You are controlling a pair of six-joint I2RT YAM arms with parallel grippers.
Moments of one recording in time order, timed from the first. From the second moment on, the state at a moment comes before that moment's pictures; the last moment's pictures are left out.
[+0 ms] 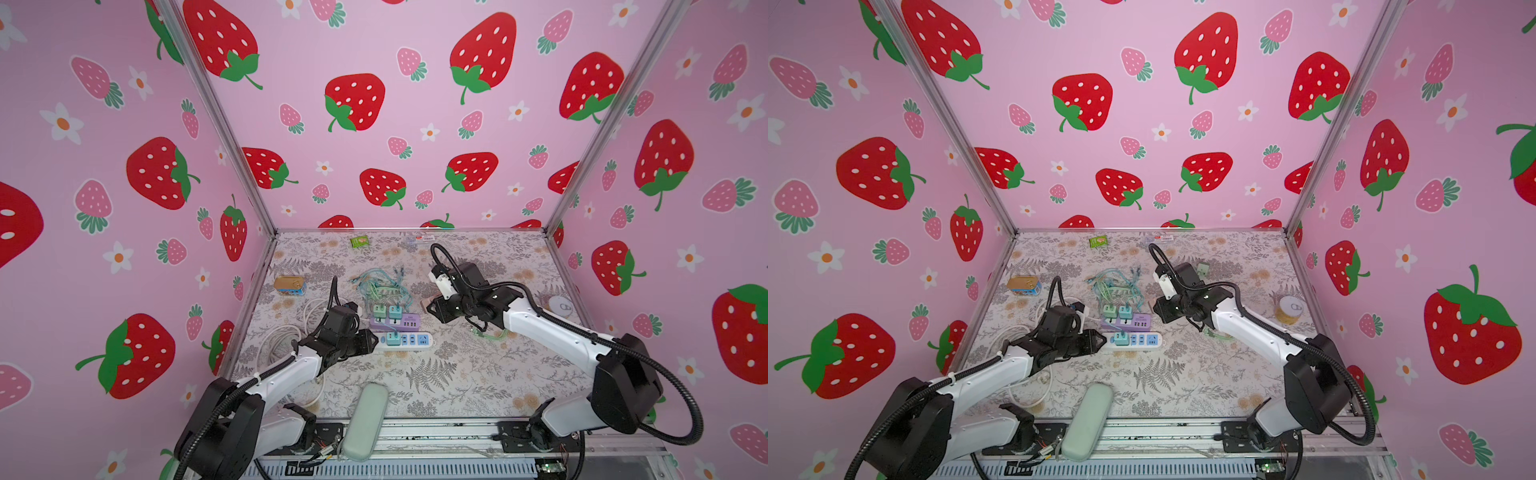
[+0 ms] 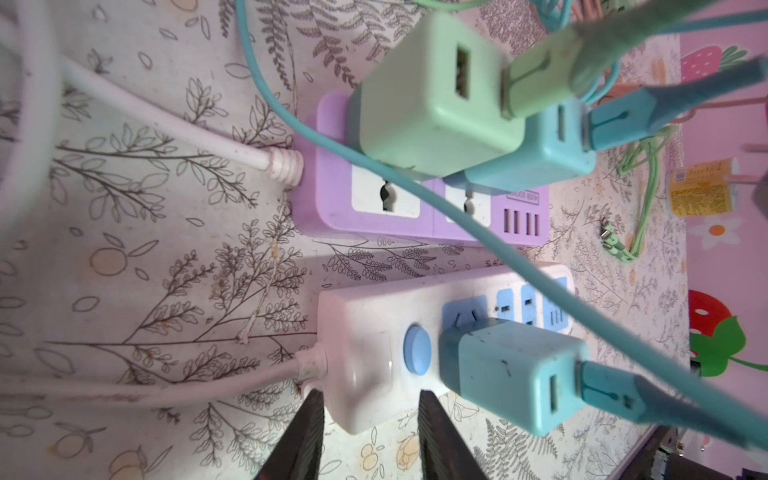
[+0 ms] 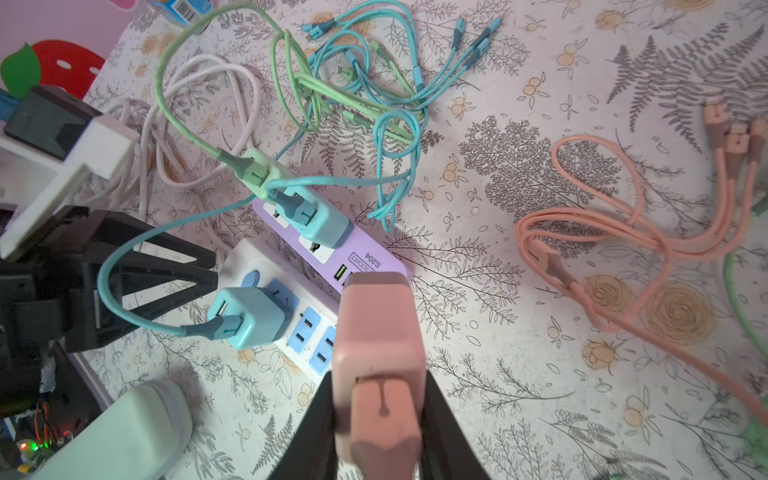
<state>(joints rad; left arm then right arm) -0.42 1.22 0.47 -0.15 0.28 -0.57 0.77 1.46 1.08 -0.47 -0.16 0.23</state>
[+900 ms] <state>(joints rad) -0.42 1.26 0.50 -0.15 0.28 -0.53 0.93 1.58 1.17 -0.63 -0.11 0.43</state>
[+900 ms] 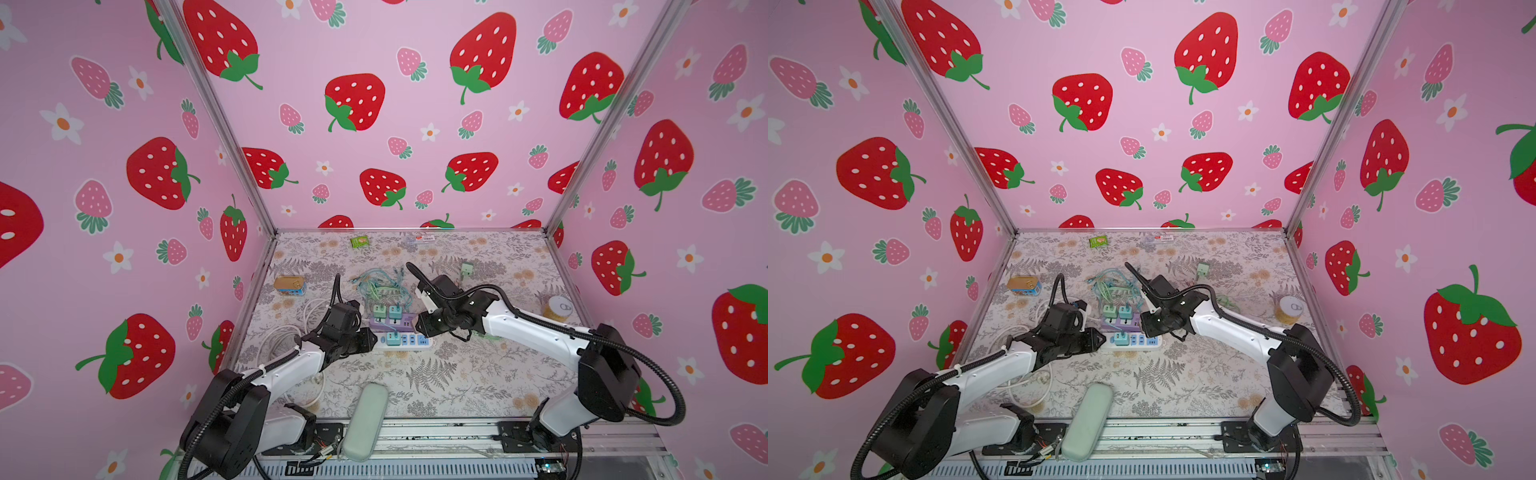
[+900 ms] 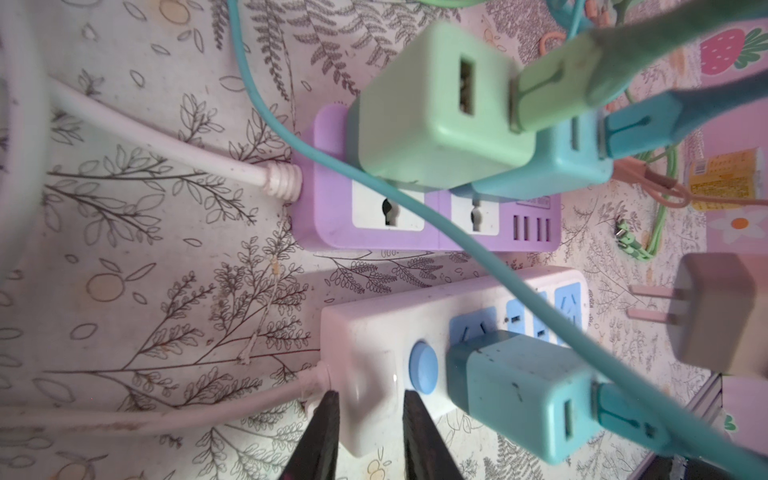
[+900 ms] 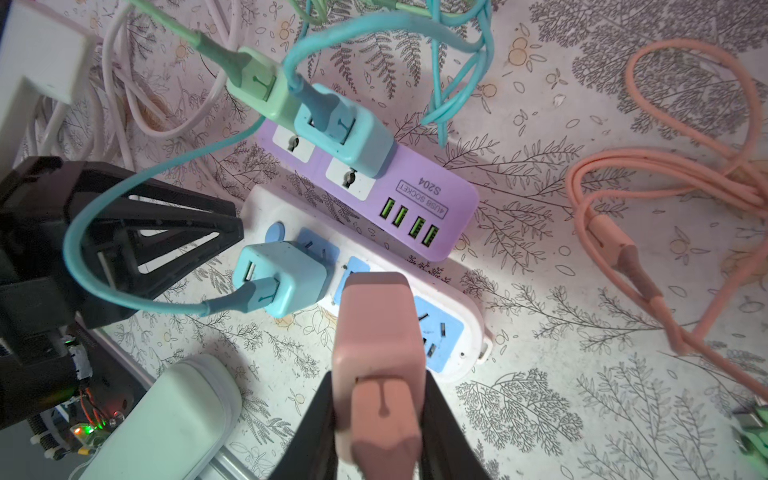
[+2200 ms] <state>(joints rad) -0.41 1.29 0.48 -0.09 0.31 -0.53 0.97 1.70 1.21 -0.70 -0.09 0.53</state>
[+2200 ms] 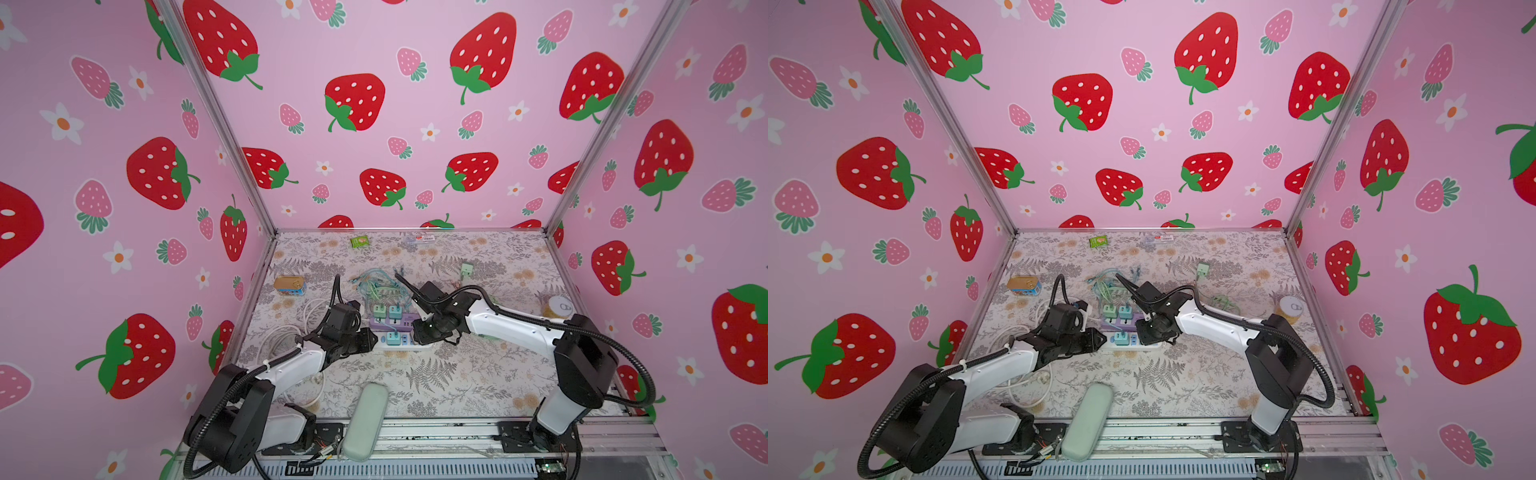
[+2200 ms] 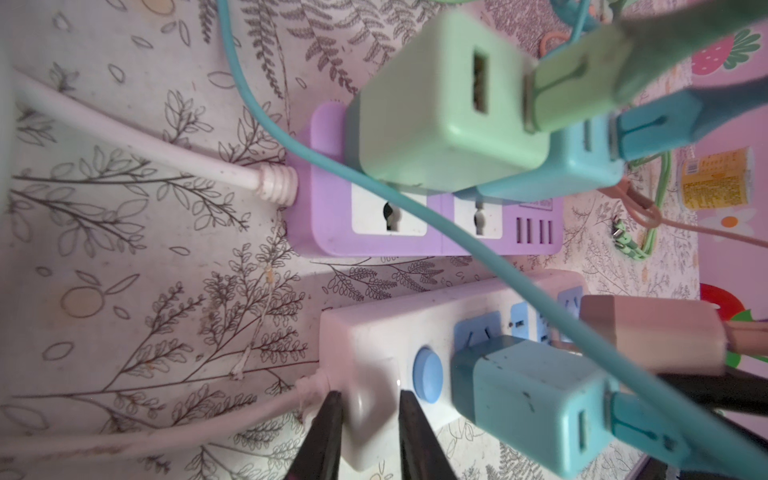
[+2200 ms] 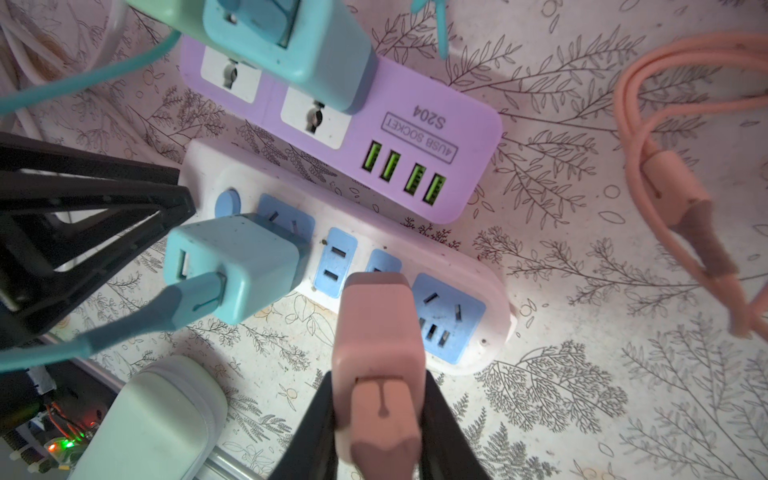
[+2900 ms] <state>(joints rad) -0.40 1.32 0.47 -0.04 0.36 -0.53 0.97 1.71 1.22 -0.69 -0.03 0.55</state>
